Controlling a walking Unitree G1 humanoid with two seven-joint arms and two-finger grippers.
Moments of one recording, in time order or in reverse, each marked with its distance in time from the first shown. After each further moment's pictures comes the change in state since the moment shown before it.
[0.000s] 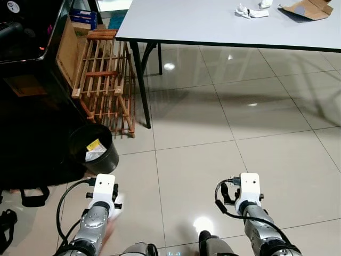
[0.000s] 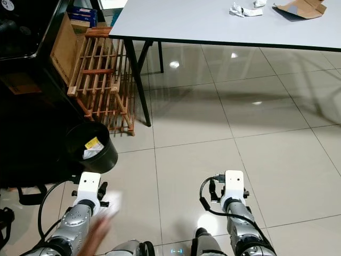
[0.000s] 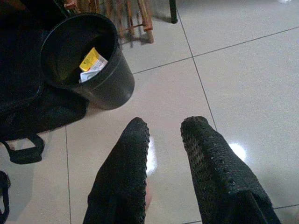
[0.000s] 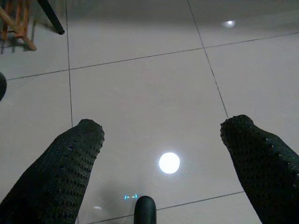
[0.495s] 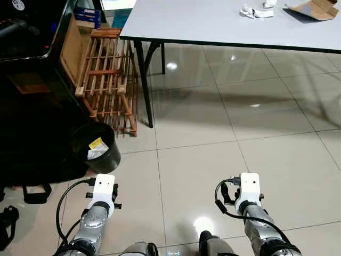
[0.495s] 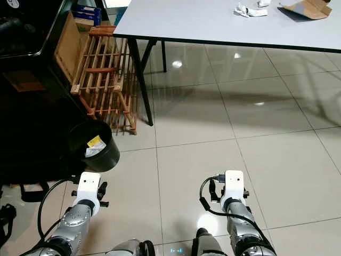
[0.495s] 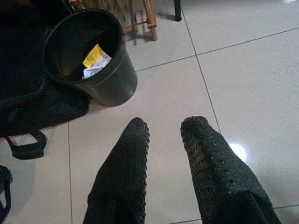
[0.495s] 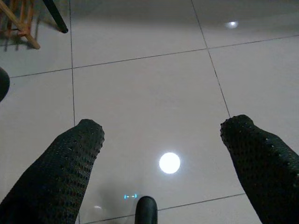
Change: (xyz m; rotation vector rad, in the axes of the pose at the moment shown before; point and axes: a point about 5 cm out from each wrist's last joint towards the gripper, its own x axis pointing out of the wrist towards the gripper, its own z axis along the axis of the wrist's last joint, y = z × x) left arm 0.000 0.001 0.000 0.000 0.000 0.002; right arm 0.000 0.000 0.000 0.000 0.000 0.001
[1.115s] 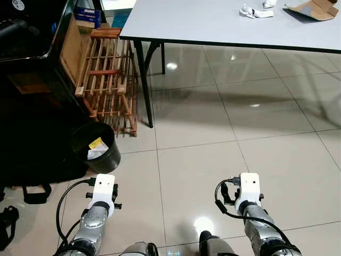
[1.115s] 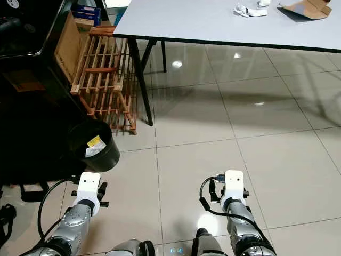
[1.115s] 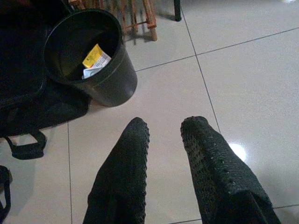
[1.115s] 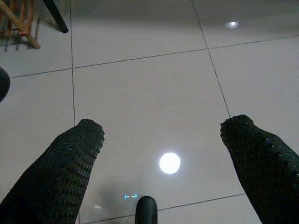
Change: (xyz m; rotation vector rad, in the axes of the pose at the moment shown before) left arm 0.000 0.000 0.000 0.000 0.000 0.000; right arm 0.000 0.000 0.000 -0.001 0.000 0.002
